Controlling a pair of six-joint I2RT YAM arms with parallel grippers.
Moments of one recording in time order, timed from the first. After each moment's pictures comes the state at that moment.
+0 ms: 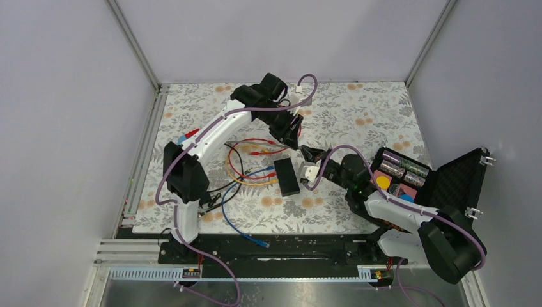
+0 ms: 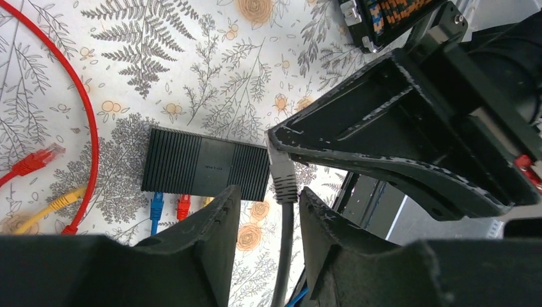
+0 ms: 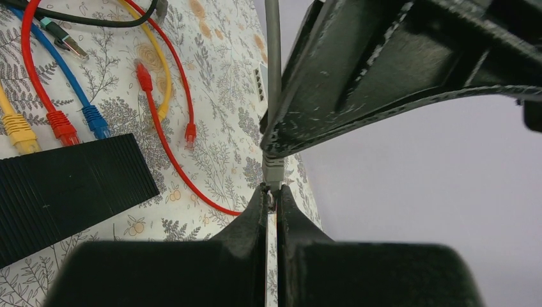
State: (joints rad) left arm -0.64 1.96 1.99 -1.04 0.63 0.12; right arm 0.61 1.16 0.38 0.72 -0.33 -1.00
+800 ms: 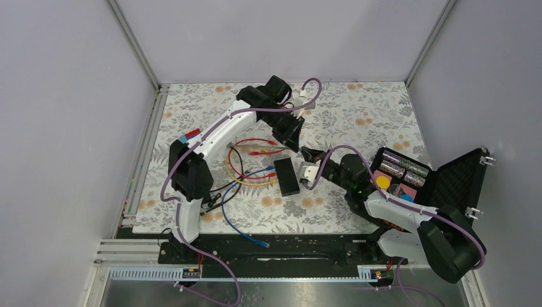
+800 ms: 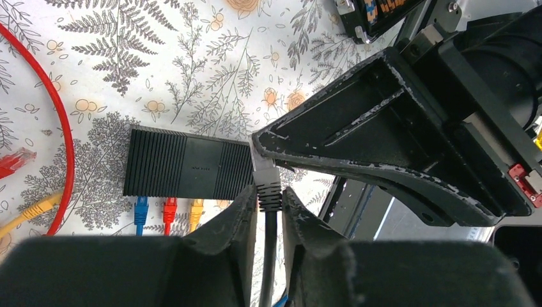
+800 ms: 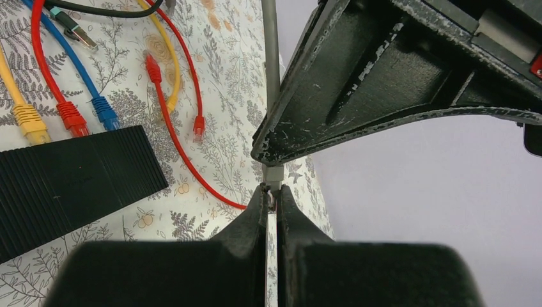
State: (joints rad) left arm -0.66 2.02 2.02 -1.08 0.65 0.12; right arm 0.61 1.16 0.38 0.69 -0.33 -1.00
